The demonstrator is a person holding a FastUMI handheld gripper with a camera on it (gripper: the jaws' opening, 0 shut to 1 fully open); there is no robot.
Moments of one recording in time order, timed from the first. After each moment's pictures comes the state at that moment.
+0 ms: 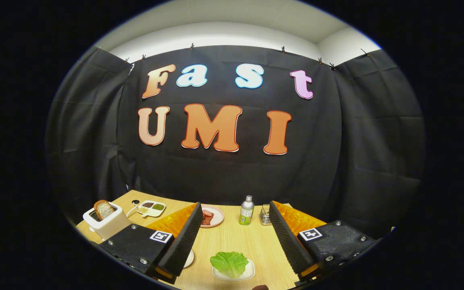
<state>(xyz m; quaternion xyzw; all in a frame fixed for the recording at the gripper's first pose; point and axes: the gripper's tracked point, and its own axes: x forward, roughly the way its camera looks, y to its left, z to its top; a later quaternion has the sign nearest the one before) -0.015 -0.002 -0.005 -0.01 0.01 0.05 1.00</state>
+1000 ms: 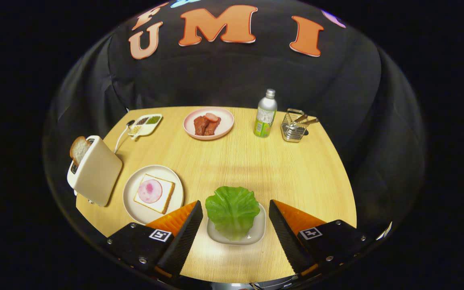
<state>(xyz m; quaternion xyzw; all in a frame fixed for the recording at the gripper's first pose) 0.050 0.016 -0.243 -0.07 0.42 0.11 0.90</state>
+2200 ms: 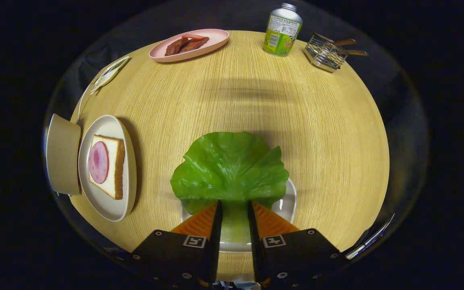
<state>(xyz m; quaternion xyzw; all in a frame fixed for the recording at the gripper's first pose) 0.059 0.010 -0.384 -0.08 0.60 0.08 0.79</state>
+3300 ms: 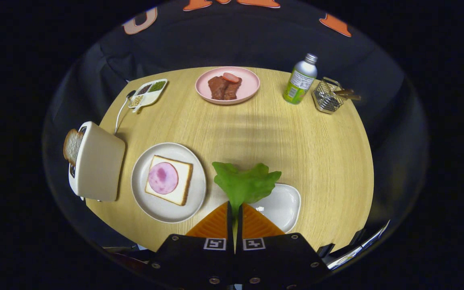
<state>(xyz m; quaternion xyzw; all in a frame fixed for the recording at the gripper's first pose) 0.049 0.099 -0.250 -0.08 0.52 0.14 0.84</state>
